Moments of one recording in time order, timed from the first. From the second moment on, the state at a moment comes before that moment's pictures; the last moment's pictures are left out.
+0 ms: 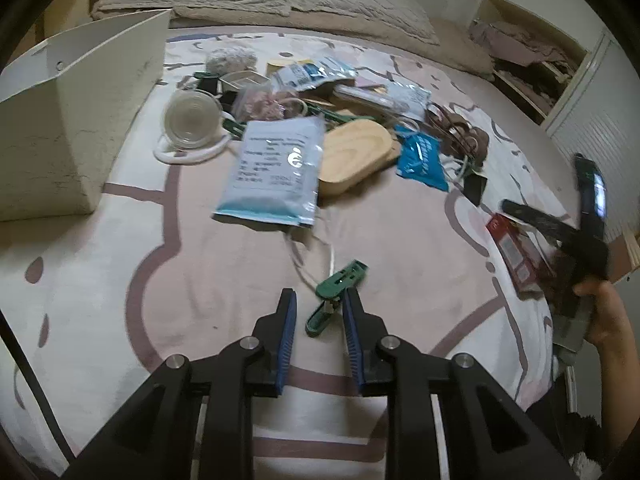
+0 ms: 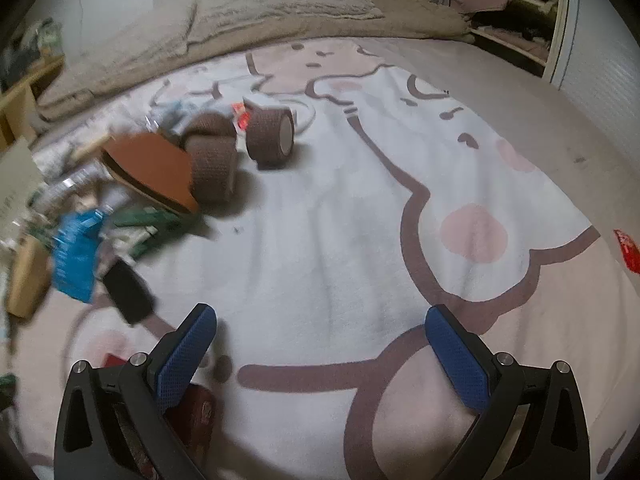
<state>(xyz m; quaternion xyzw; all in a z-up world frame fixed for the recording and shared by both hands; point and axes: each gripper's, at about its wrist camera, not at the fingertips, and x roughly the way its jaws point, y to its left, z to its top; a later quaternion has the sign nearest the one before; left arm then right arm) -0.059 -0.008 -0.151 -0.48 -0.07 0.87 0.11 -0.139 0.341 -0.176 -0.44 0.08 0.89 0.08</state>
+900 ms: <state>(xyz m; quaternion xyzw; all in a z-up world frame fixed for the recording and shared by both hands) -0.057 -0.038 -0.148 -0.48 -0.09 0.87 0.07 -0.077 0.252 -0.166 -0.48 -0.07 0.87 -0.04</state>
